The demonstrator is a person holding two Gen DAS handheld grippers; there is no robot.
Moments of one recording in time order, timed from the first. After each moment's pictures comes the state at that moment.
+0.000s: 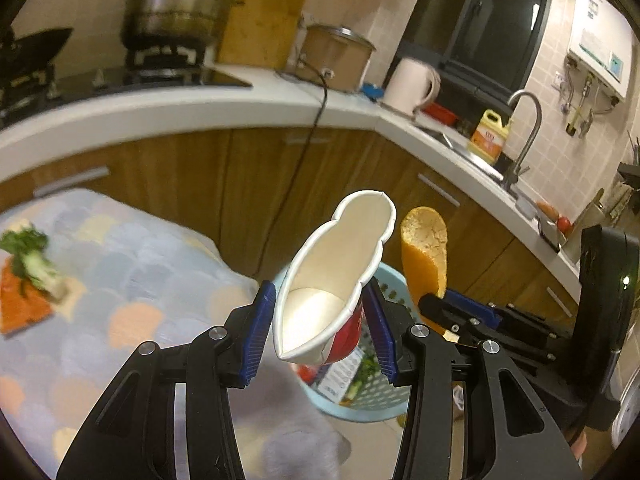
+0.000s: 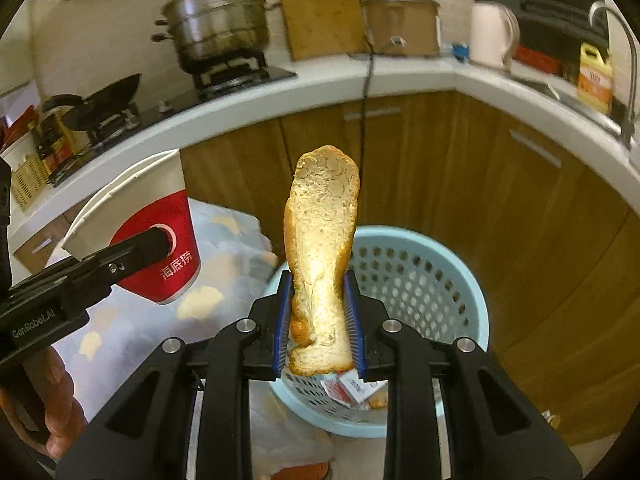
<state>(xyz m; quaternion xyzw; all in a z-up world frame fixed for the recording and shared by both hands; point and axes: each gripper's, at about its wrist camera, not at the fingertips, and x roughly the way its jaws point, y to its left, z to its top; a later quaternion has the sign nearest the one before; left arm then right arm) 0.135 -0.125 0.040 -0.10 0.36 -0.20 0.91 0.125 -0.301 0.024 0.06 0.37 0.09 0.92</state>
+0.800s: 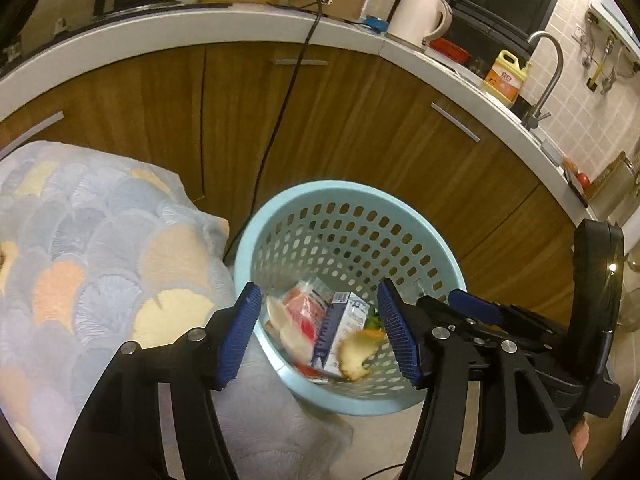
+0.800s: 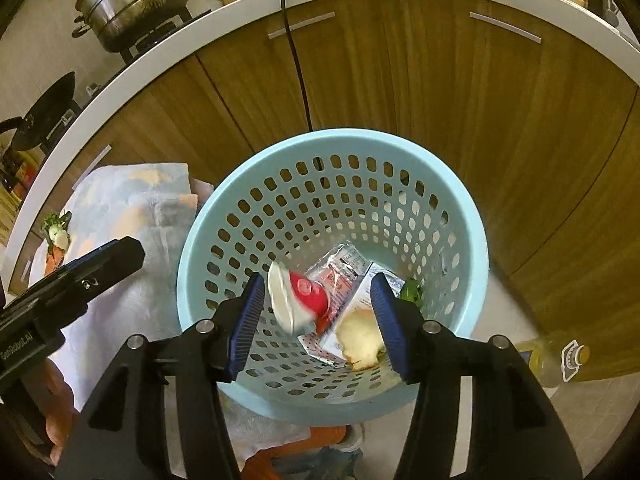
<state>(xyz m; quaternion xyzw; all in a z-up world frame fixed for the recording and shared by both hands) 0.165 -0.168 -0.019 -0.06 0.44 -0.20 0.87 0.149 -0.350 -0.059 0.14 0.46 0.05 0.87</state>
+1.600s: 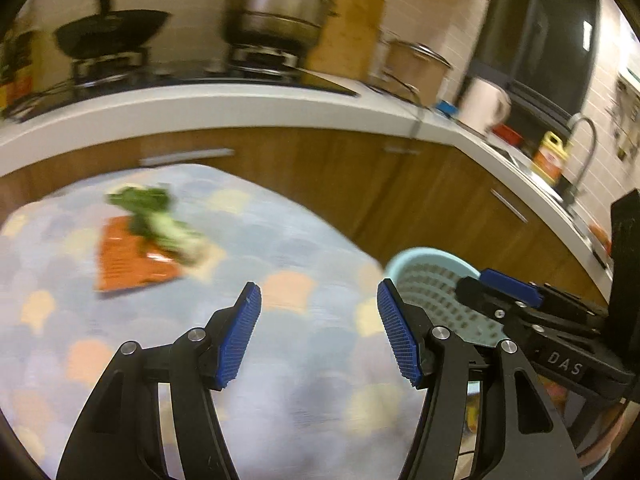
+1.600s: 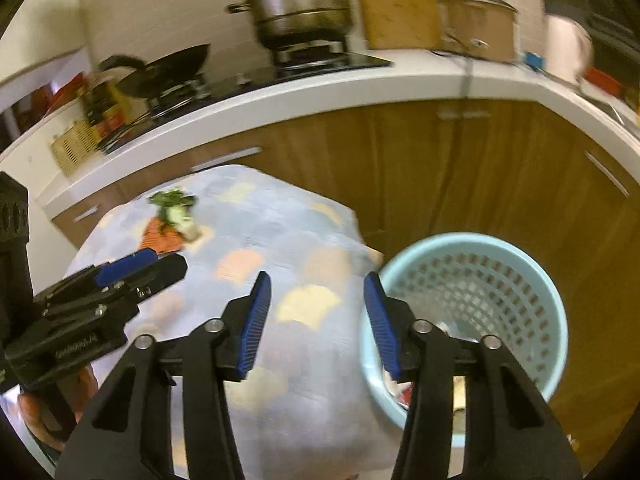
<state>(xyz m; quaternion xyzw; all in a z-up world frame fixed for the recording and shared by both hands) 0.095 -0.007 0.036 -0.11 0.34 -0.07 0.93 0.124 -0.194 0.045 0.02 0.36 0.20 0.91</state>
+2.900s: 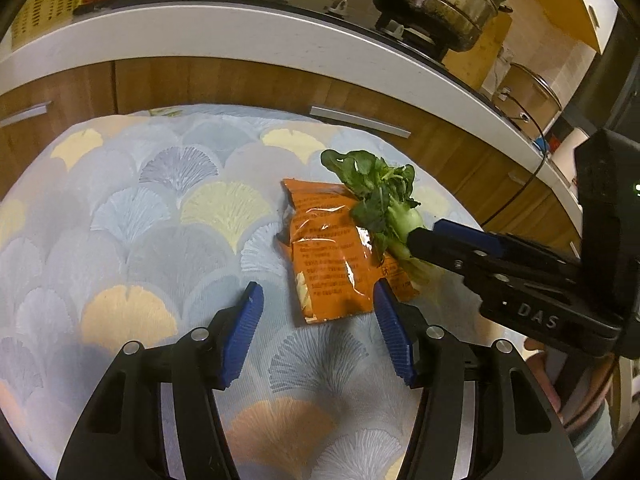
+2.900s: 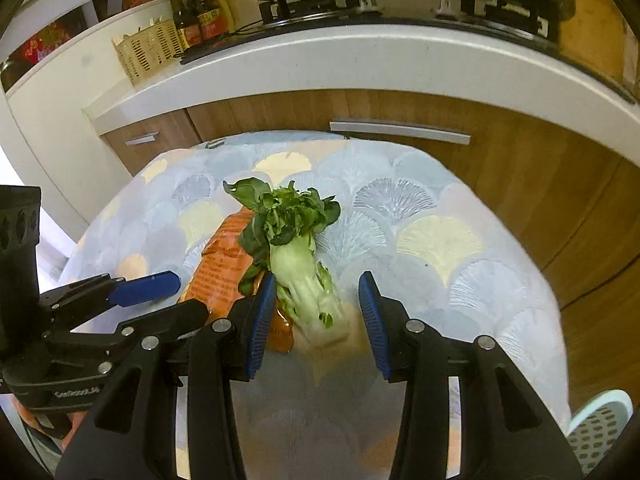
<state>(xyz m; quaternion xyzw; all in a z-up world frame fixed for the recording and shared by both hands) 0.133 0.149 -0.025 -0.20 0.40 0.03 0.89 0.240 0.019 -0.006 -0.08 0.41 0.40 0.81</state>
